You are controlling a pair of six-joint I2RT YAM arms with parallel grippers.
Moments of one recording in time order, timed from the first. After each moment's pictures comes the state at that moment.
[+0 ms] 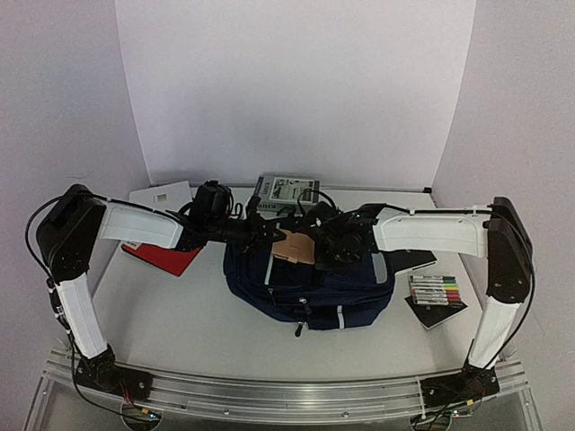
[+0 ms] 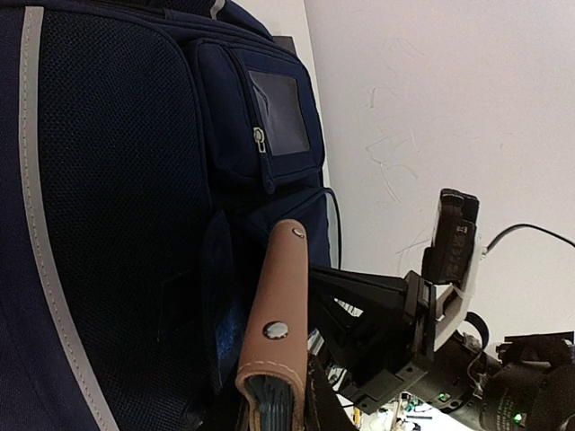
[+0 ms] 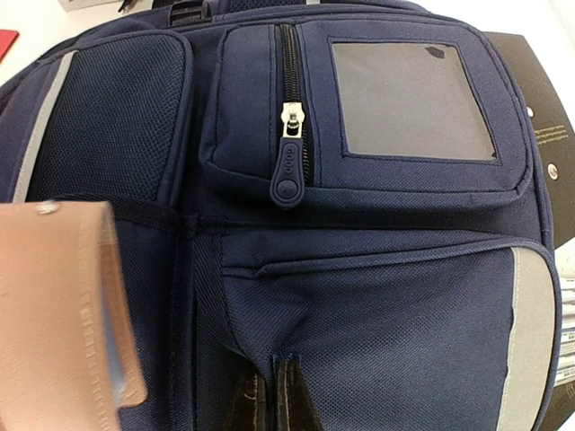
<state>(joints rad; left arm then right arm) -0.68 1.83 1.09 0.30 0.65 -1.05 0.94 1.87 1.41 -0.71 0.51 0.81</state>
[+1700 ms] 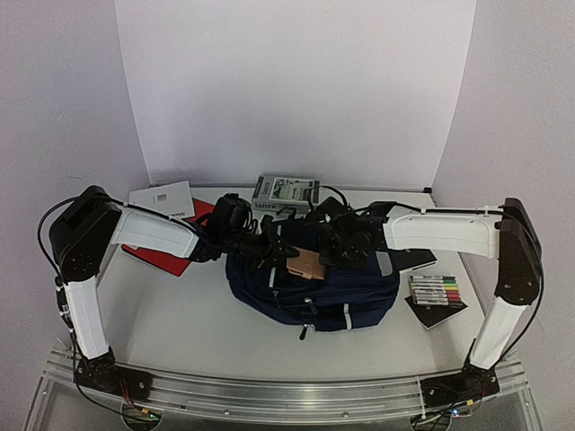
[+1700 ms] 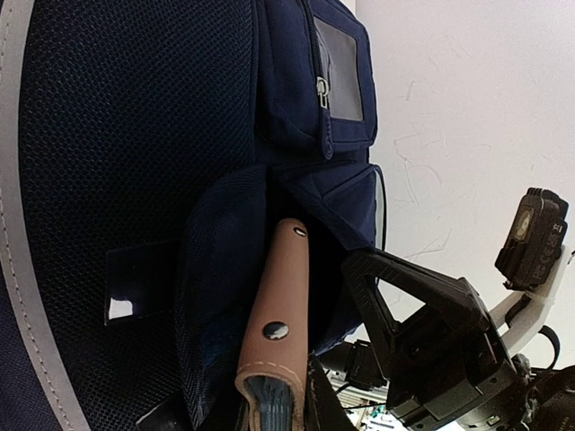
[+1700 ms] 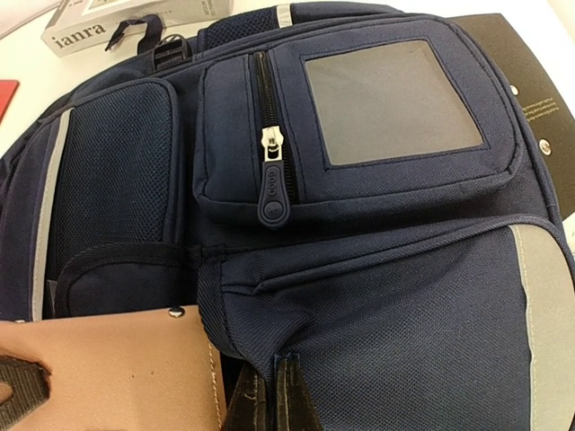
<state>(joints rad) -0.78 1.90 1.12 0.27 0.58 -1.21 0.91 1.81 1.37 -0.69 0.51 0.91</state>
